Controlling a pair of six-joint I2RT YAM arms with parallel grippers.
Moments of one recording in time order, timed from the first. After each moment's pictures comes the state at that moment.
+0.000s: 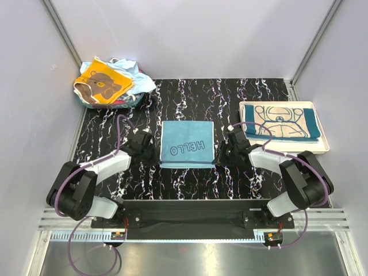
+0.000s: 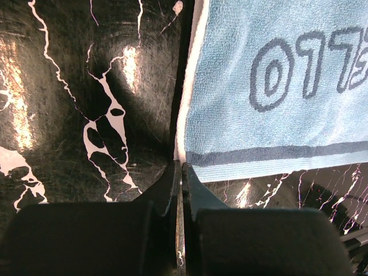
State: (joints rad) left arm -0.45 1.38 0.61 -0.23 0.09 -0.71; right arm 0.47 1.50 0.64 -0.07 -0.25 0.69
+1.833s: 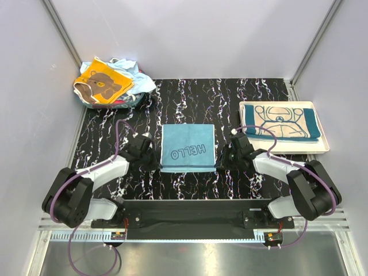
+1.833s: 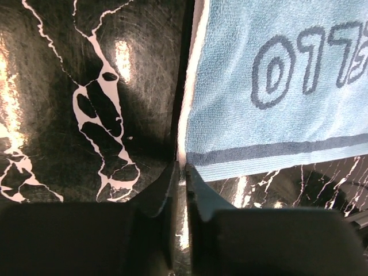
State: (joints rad) left arm -0.47 1.31 0.55 -0.23 0.12 -0.73; right arm 0.47 1.39 0.56 -0.10 -0.22 0.71
